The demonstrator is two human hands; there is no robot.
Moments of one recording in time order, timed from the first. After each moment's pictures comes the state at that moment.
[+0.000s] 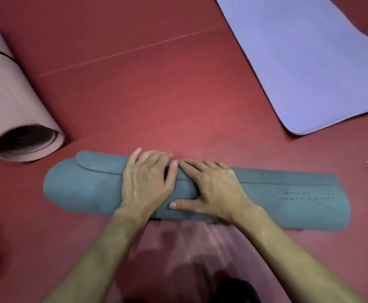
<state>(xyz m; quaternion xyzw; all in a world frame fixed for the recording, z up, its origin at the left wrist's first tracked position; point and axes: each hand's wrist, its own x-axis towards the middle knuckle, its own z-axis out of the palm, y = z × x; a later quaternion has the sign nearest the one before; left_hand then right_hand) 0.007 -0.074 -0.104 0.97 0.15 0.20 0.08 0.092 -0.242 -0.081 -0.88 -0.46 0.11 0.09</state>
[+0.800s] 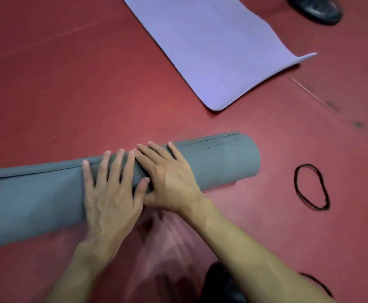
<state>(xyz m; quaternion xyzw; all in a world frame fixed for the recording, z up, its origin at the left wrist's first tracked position) 0.017 -0.152 -0.102 0.99 0.07 0.12 0.08 0.093 -0.288 -0.088 -0.93 -0.34 0.01 0.15</state>
